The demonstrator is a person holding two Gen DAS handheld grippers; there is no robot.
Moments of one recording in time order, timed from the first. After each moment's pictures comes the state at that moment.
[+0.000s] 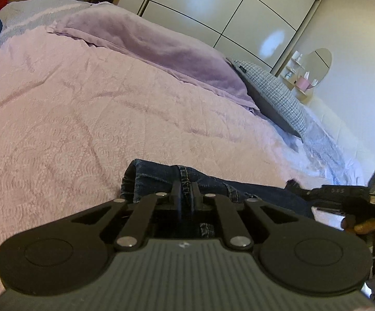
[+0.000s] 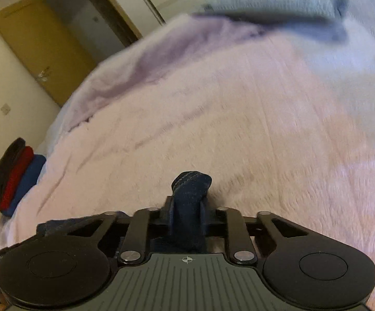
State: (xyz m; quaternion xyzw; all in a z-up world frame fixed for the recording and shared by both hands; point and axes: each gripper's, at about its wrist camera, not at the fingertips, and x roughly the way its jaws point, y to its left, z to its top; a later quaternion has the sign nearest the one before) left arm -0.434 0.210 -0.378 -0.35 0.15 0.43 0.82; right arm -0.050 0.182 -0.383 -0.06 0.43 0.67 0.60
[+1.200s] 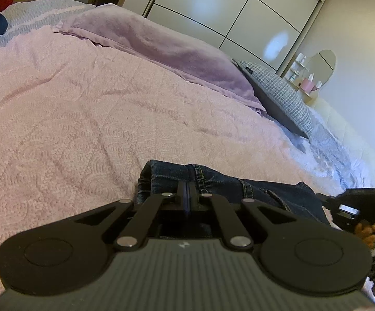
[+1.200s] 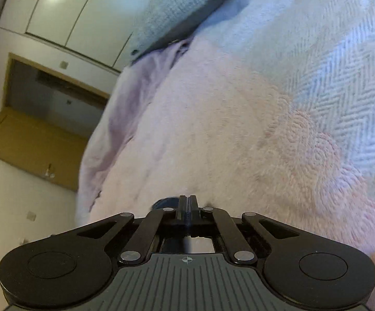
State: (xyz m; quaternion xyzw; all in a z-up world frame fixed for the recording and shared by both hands) left arm -0.435 0.213 -0.393 -0.34 0.14 0.44 0.82; right arm 0.008 0.126 -0.426 0.15 0.56 0.59 0.57
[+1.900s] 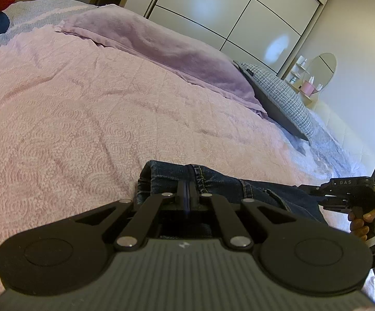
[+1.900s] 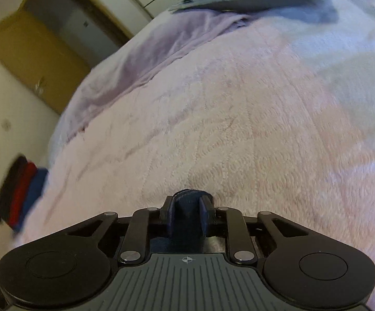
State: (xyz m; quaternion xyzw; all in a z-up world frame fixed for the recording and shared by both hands) left arm -0.436 0.213 -0.395 -0.34 0.14 0.44 0.82; right arm -0.025 0.196 -0.394 -0.07 0.48 0.66 0.58
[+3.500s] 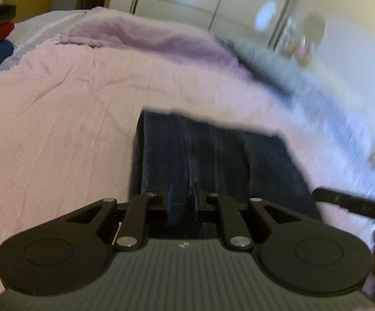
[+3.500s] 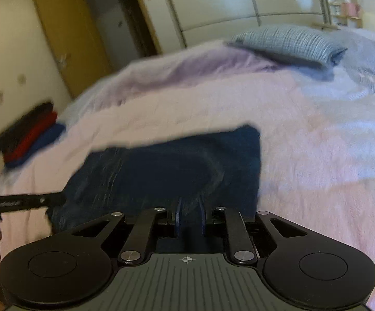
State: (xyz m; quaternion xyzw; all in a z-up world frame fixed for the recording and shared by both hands) left arm -0.445 0.106 -0.355 -0.27 0.25 0.44 0.82; right arm -0.175 0.015 -0.360 -0.15 0.35 0.68 0.63
